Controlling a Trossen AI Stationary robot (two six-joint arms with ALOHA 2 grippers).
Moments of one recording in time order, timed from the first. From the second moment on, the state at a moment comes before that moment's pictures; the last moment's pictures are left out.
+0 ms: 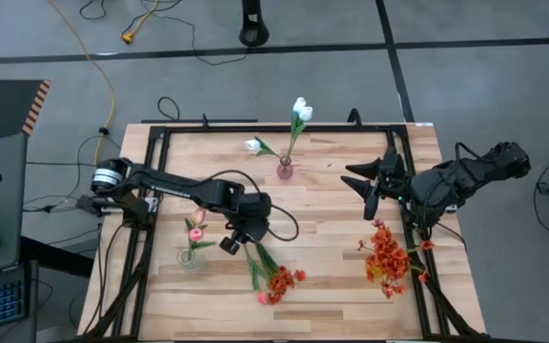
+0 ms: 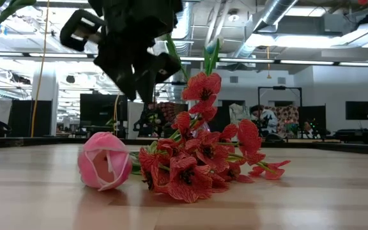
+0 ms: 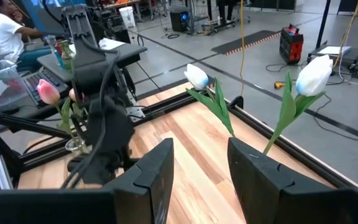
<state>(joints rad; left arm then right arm) -0.06 1.72 1.23 -0.69 0.25 0.48 0.42 0.94 1.14 -0.52 0.83 0.41</state>
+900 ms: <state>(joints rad) -0.11 1.82 1.23 -0.68 0.19 0.81 0.42 0.94 1.14 -0.52 0.83 0.41</state>
